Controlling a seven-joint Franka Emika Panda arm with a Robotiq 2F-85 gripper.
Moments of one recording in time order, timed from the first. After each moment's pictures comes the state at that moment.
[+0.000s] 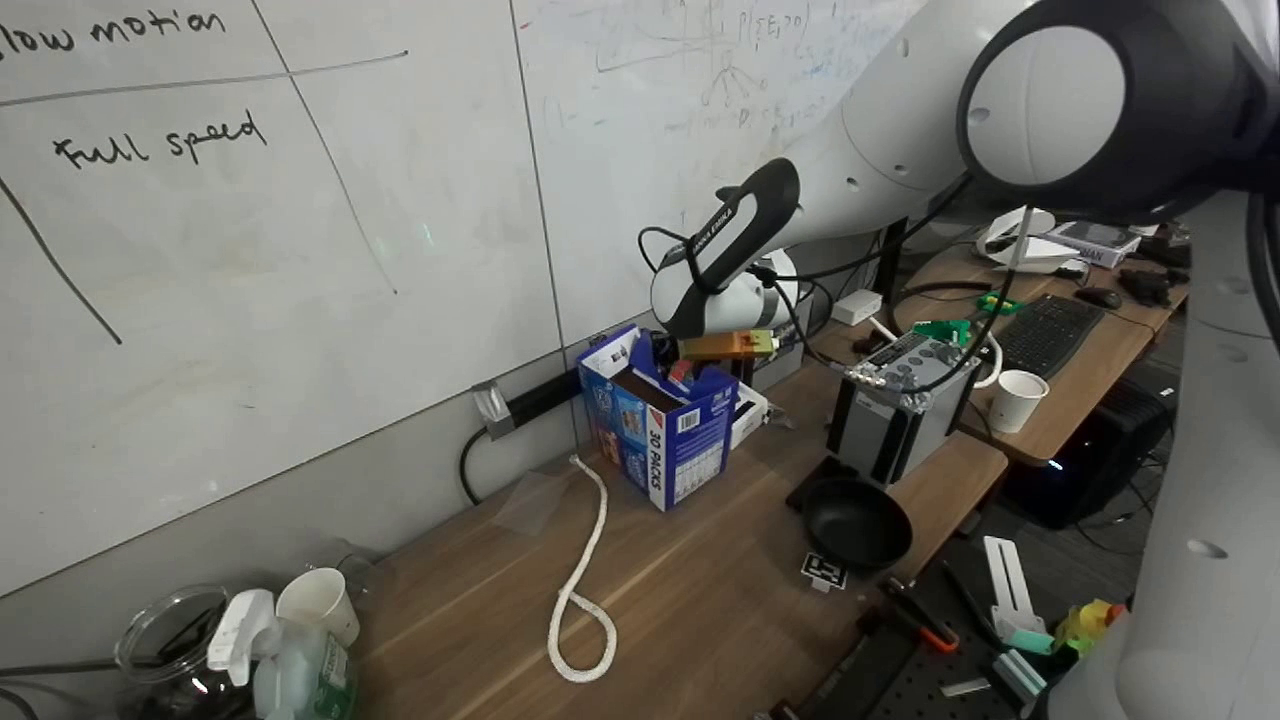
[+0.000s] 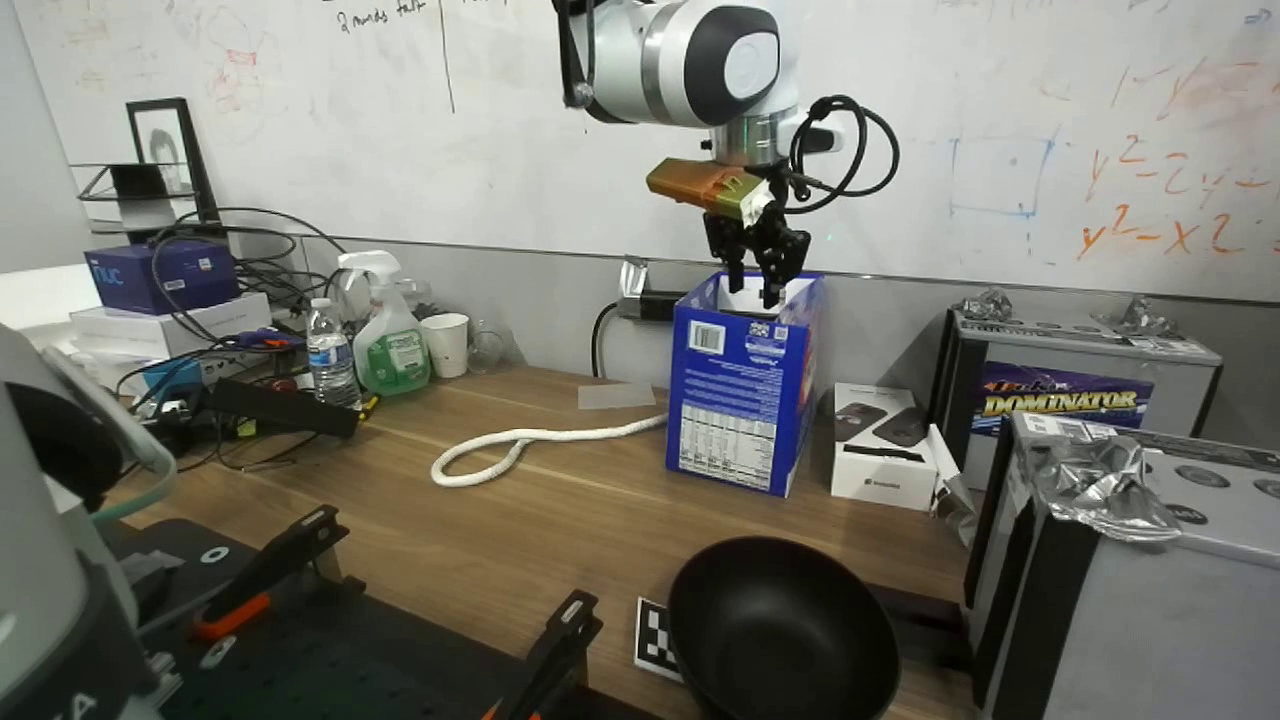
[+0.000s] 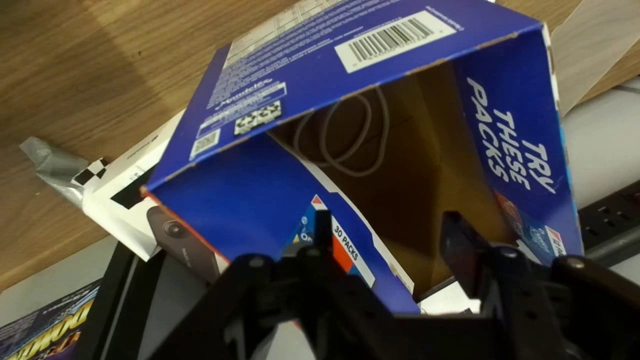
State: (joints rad) arm -0.08 0.35 -0.08 -2.13 0.21 2.79 0.13
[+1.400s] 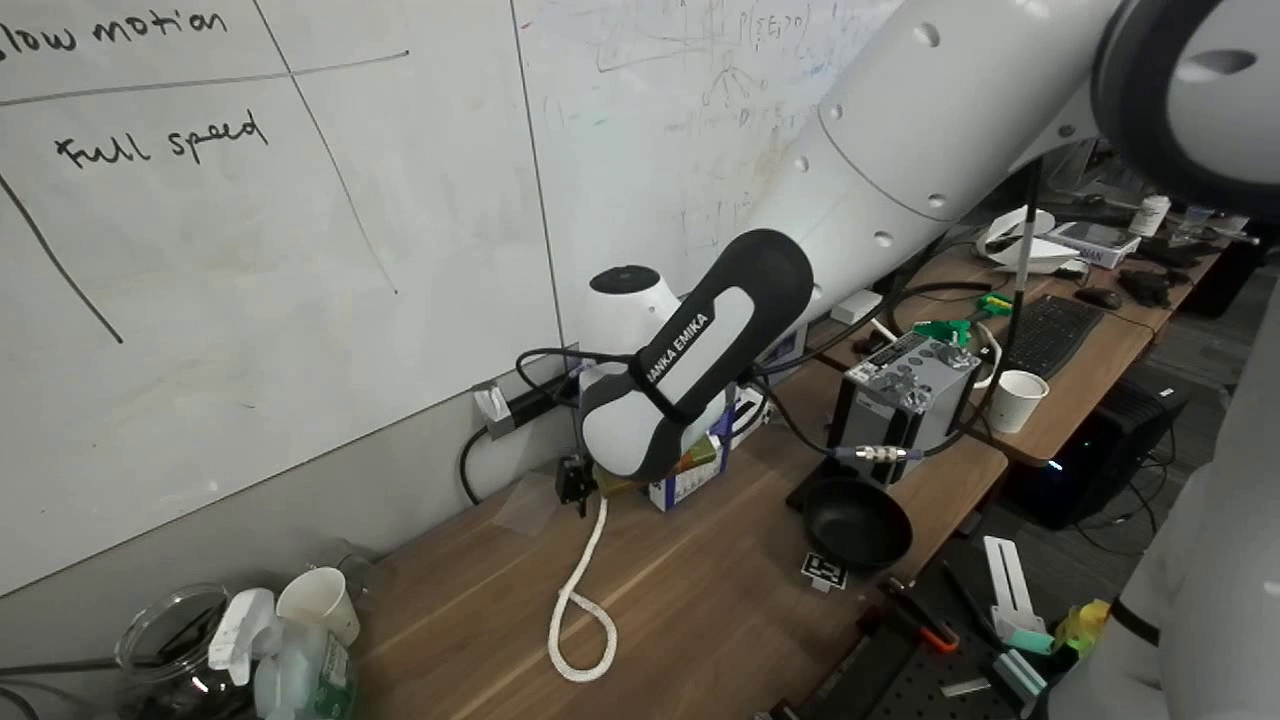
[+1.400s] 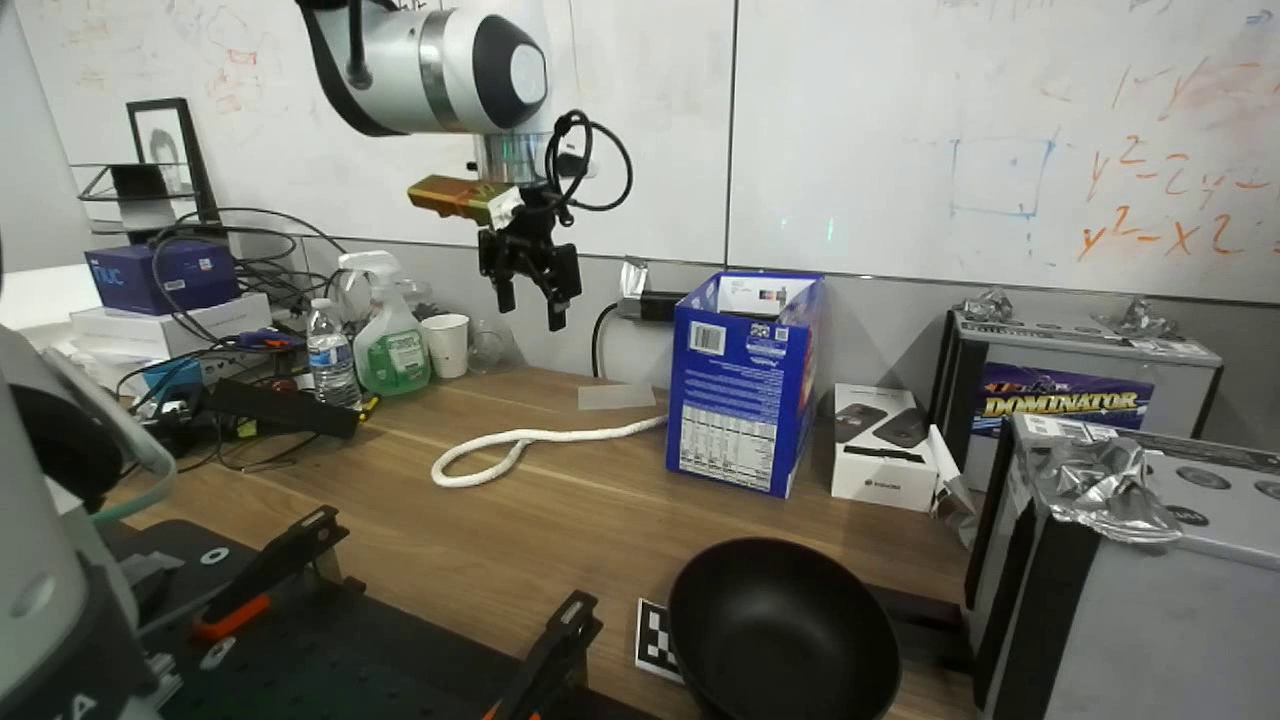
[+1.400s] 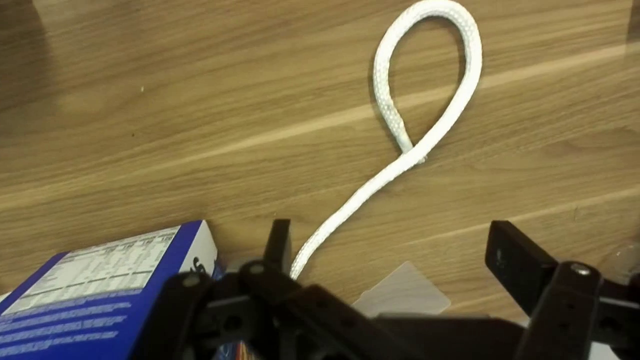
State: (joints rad) arm 0.20 0.21 0.06 -2.37 0.01 2.70 0.46
